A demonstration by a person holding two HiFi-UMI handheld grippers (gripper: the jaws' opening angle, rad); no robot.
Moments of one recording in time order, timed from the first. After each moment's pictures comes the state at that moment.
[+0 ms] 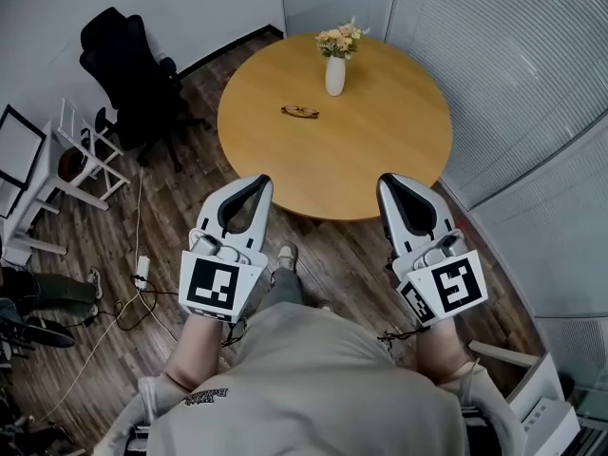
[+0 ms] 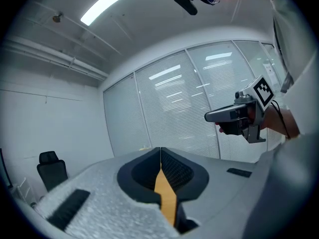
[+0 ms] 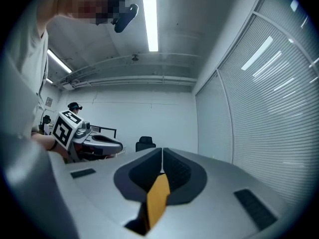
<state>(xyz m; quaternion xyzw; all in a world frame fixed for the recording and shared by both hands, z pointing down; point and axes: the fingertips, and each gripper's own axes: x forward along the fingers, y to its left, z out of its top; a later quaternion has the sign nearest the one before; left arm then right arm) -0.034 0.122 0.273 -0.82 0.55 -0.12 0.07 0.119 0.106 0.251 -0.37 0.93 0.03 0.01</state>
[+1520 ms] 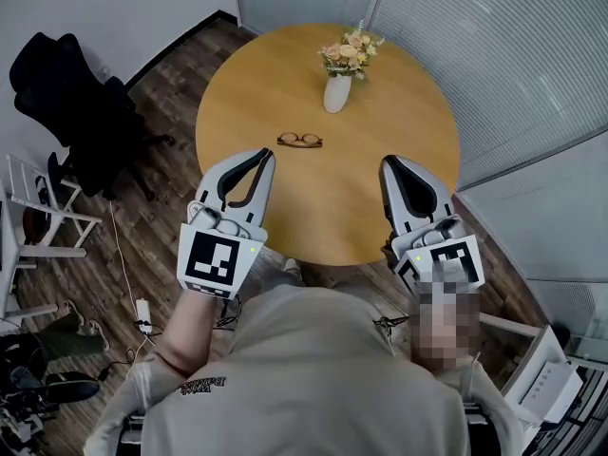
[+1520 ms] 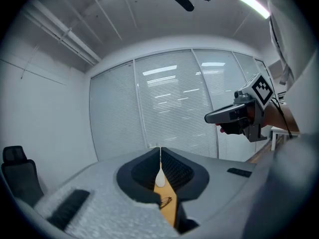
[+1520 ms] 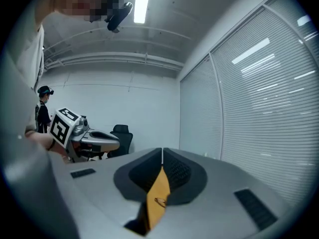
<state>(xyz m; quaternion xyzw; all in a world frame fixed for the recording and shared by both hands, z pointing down) -0.161 -0.133 0.306 -0.89 0.44 -0.11 0.07 -0.006 -0.116 0.280 -0.49 0.87 0.00 -0.05</state>
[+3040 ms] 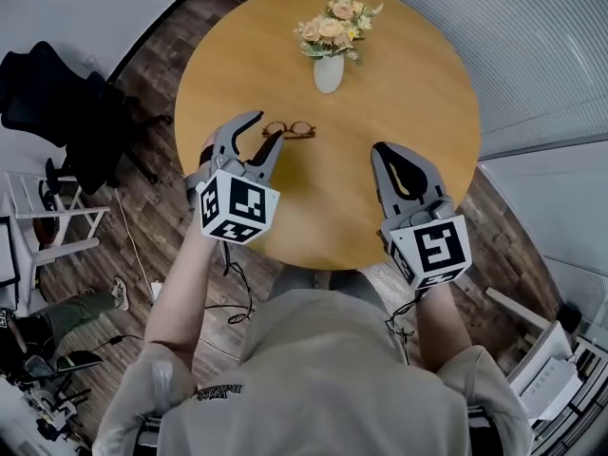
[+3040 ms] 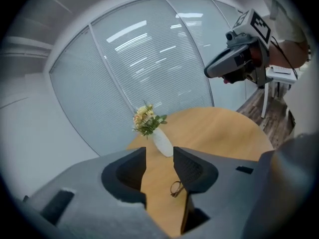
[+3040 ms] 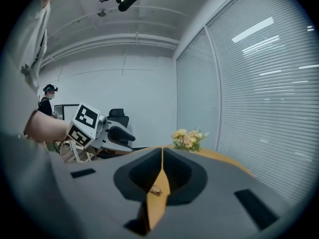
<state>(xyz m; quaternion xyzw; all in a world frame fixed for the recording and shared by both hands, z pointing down) -0.110 -0.283 0.471 -0.84 0.37 -0.37 0.11 0.041 -0.228 0.398 -0.48 0.87 -0.06 -0.13</state>
